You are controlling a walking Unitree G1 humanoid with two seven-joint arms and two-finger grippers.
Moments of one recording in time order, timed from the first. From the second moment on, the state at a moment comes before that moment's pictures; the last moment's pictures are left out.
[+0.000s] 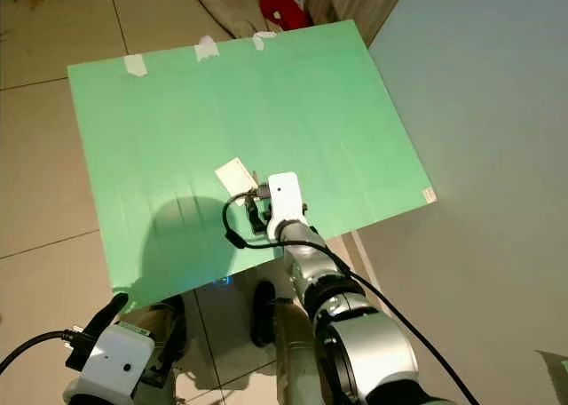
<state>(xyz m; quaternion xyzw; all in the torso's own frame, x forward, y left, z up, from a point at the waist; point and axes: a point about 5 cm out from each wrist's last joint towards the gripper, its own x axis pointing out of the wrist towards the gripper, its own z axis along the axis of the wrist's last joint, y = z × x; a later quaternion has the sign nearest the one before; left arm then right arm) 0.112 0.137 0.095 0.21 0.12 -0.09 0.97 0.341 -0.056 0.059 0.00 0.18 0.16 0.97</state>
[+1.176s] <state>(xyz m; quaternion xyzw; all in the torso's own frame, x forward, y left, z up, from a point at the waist) 0.121 0.136 0.094 0.21 0.10 -0.10 0.97 0.346 -0.043 0.080 0.06 0.12 0.23 0.96</state>
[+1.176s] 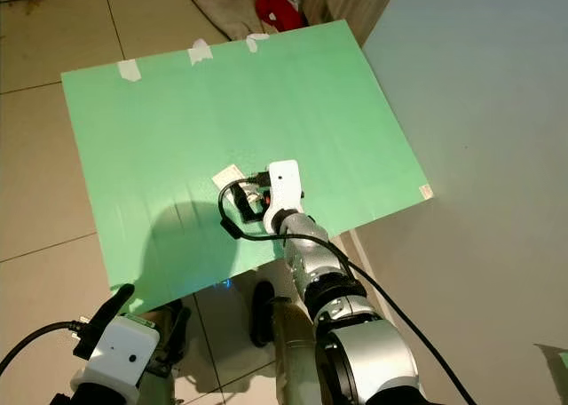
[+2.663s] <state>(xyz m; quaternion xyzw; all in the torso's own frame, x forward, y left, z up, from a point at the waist) 0.112 0.138 0.093 0.22 0.12 -0.11 0.96 0.338 -0.047 0.060 0.03 0.16 0.17 0.97</state>
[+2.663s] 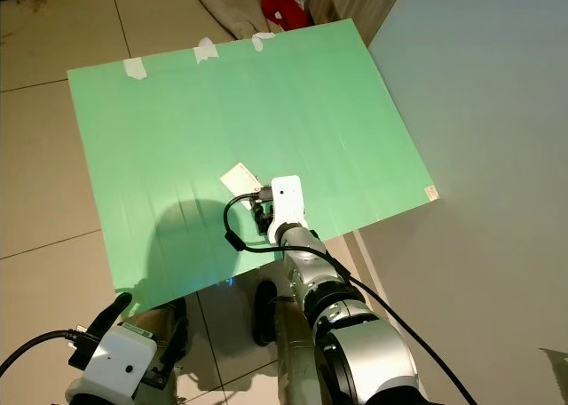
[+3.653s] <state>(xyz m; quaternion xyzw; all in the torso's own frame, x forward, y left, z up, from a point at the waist) 0.147 0.129 0.090 0.22 0.08 -0.12 0.97 0.349 -0.041 0.094 0.03 0.06 0.20 0.98</state>
